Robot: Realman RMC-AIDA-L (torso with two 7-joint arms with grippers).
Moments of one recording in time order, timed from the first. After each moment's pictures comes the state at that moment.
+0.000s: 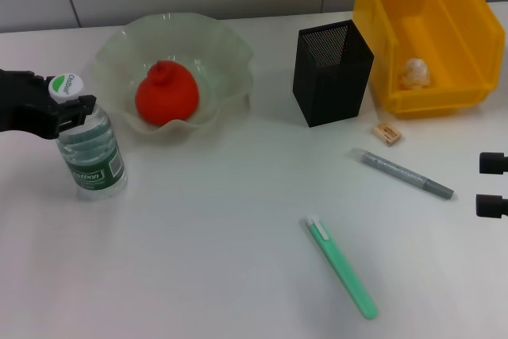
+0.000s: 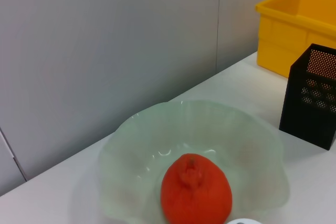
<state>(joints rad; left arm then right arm) -0.16 -2.07 1.35 1.78 2.34 1.23 -2.39 0.18 2.08 -0.51 -1.31 -1.93 -2.08 1.54</state>
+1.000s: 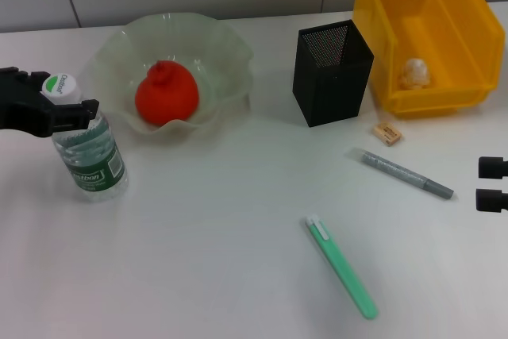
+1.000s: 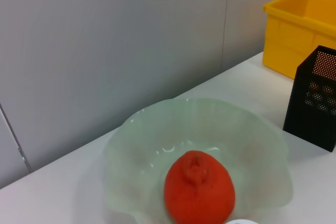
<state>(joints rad) -0.16 -2.07 1.32 1.79 2.34 1.26 -2.41 0.19 2.08 -0.51 -1.31 -1.93 -2.08 1.55</state>
